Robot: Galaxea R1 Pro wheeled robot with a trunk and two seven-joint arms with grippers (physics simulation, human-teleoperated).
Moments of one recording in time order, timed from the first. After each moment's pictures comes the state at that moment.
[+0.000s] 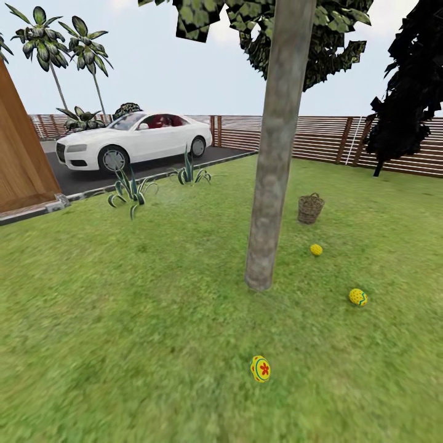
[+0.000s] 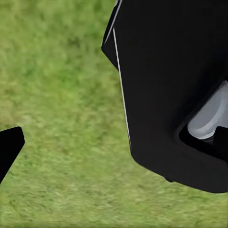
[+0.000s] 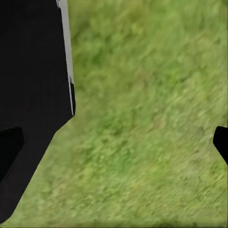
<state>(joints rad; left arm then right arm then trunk) 0.07 0.01 0.33 0.02 0.08 -0.05 0.04 -0.05 0.00 0.01 0.07 -0.01 -0.13 -0.30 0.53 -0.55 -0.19</state>
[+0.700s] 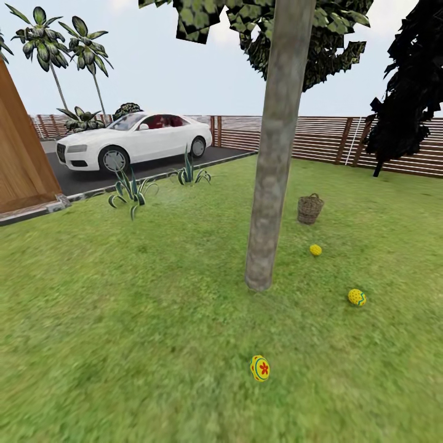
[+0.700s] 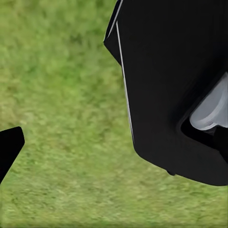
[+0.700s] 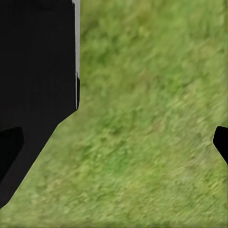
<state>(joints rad) 0.07 0.02 0.33 0.02 0.07 -0.04 0.03 -0.05 0.01 0.01 0.08 0.07 -0.13 -0.30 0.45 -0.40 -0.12</state>
